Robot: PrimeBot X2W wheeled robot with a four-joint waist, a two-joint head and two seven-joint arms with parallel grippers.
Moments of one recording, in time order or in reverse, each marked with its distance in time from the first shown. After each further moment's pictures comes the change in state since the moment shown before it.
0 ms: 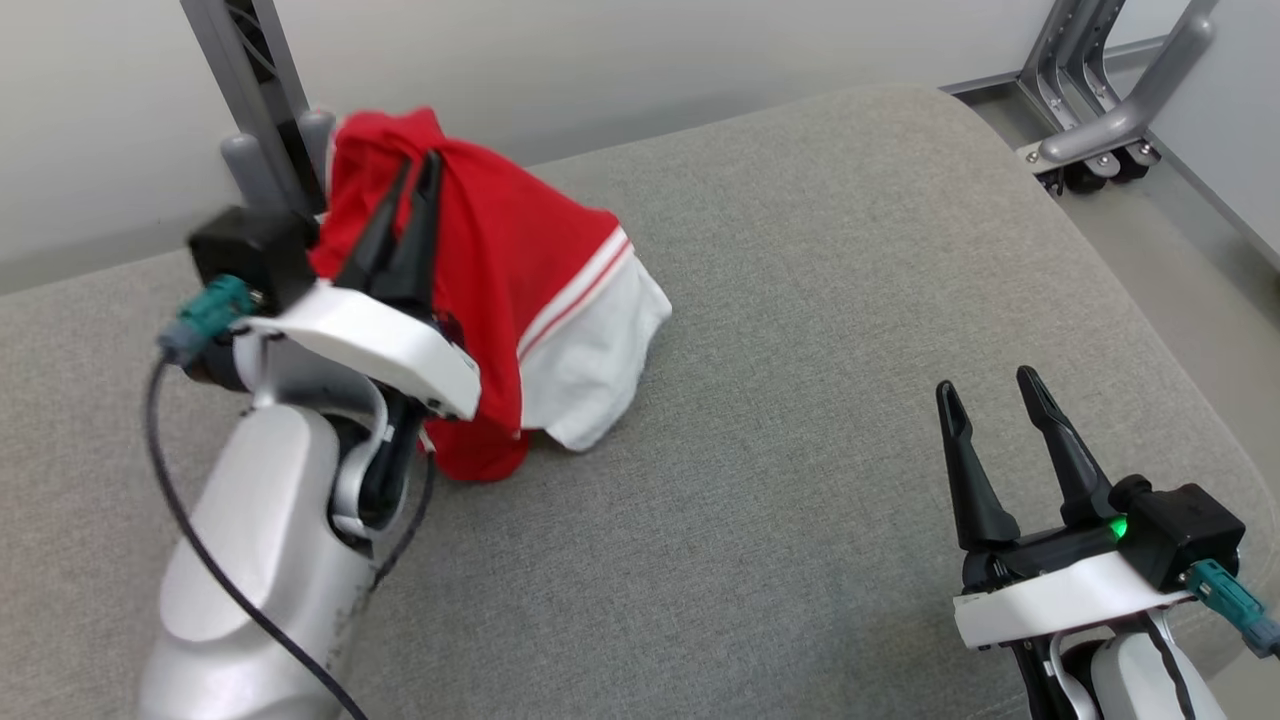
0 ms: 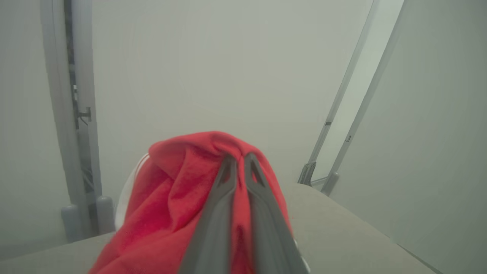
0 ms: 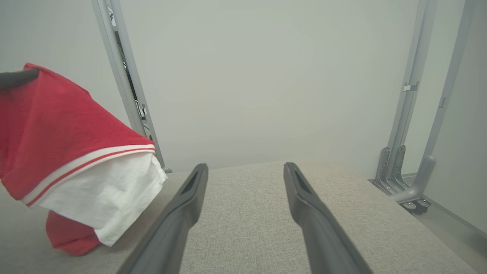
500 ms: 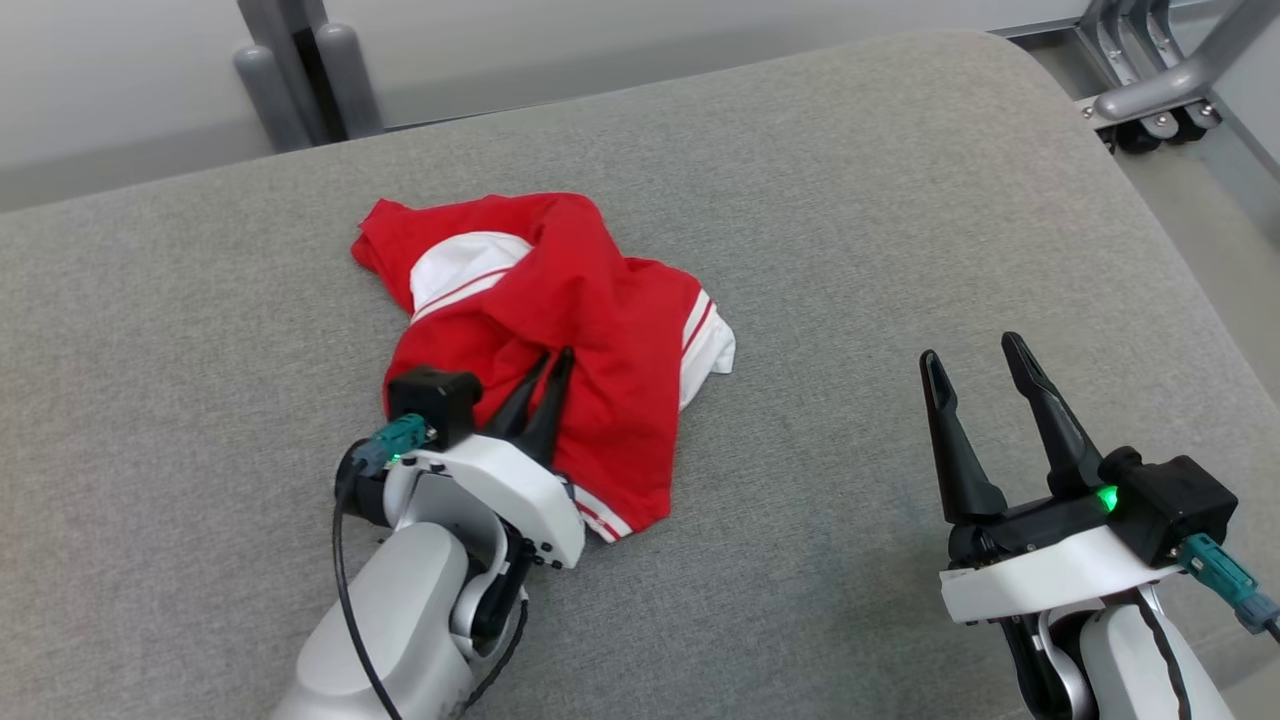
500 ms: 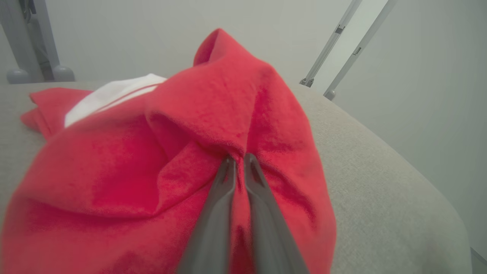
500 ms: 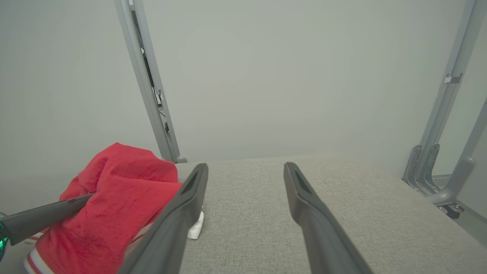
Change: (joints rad) left arm 0.063 -0.060 -0.224 0.283 -0.088 -0.023 -0.115; right arm -0.044 0.000 0.021 -0.012 -0.001 0.000 0.000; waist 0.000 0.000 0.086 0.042
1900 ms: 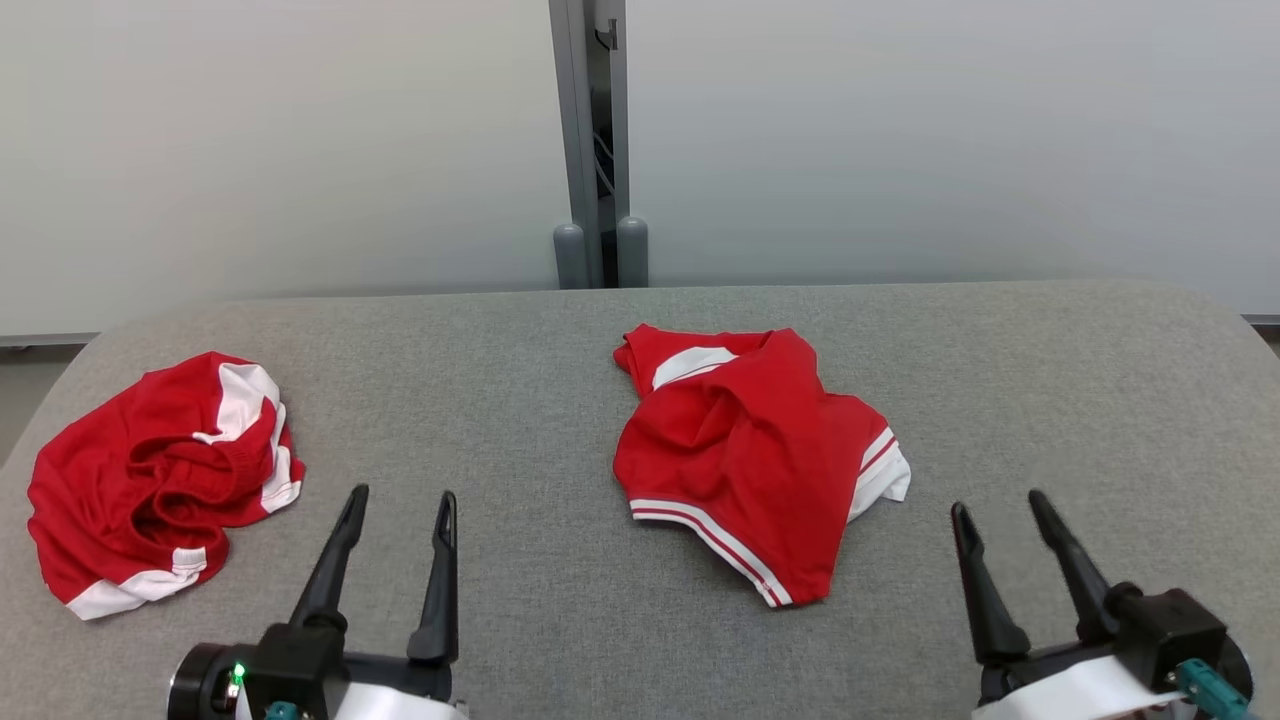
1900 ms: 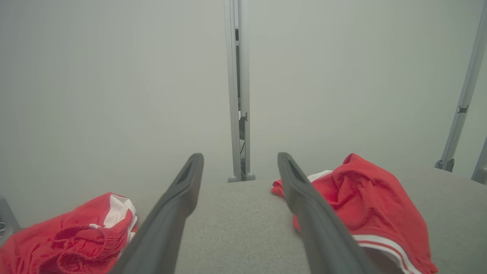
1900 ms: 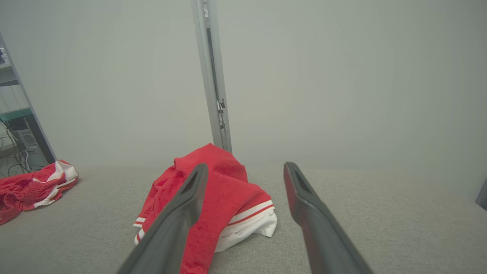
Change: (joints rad) left arm 0.548 0.033 0.303 -0.540 0.420 0.075 -0.140; right arm 0.197 0.000 -0.066 0.037 -0.039 0.000 0.000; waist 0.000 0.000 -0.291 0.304
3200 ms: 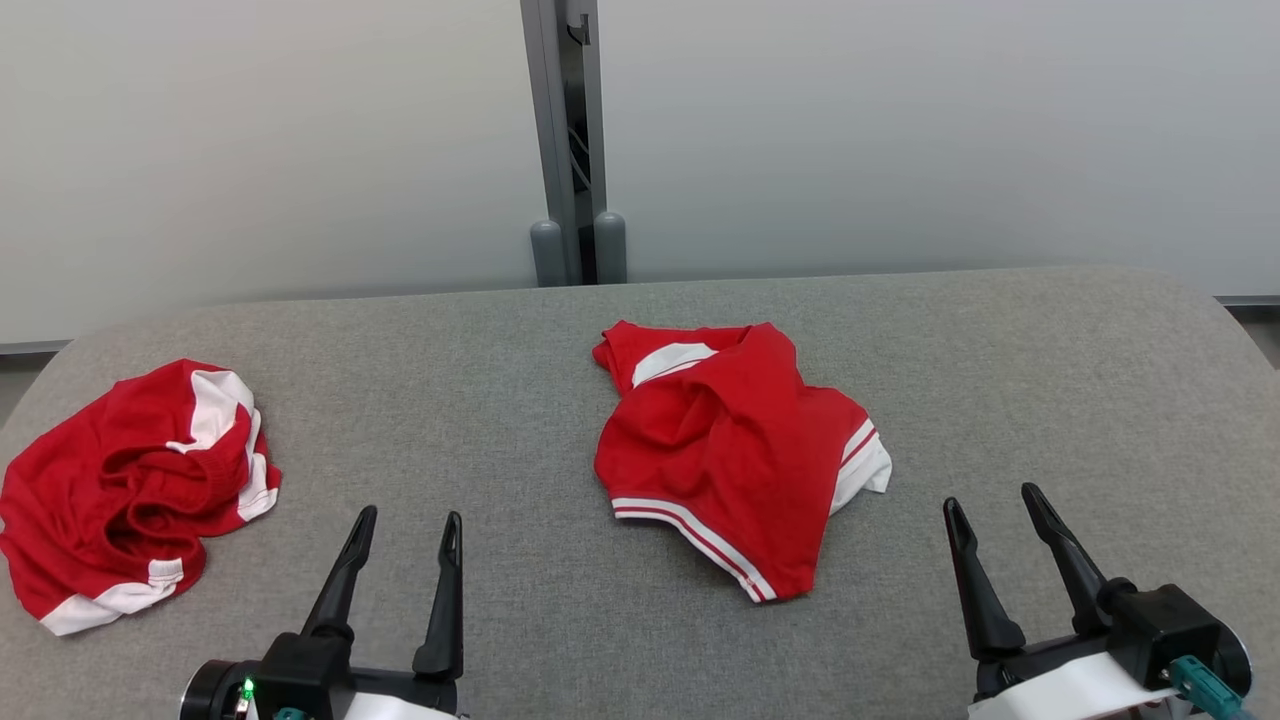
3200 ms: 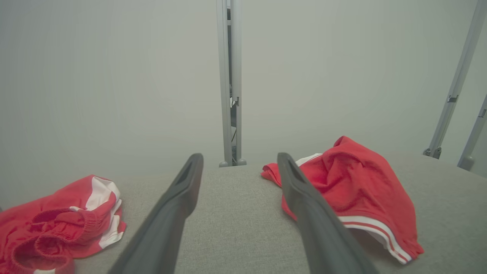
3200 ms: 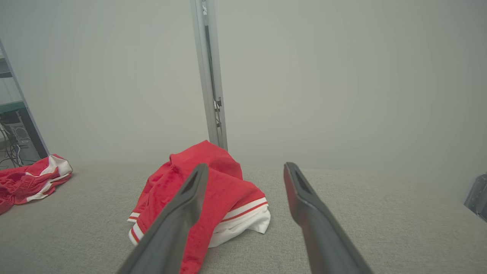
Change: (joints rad) left arm 0.030 -0.034 0.024 0.041 0.017 -0.021 0.000; right arm 0.006 0.001 0.016 -0.004 -0.043 0.000 0.000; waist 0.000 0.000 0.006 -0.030
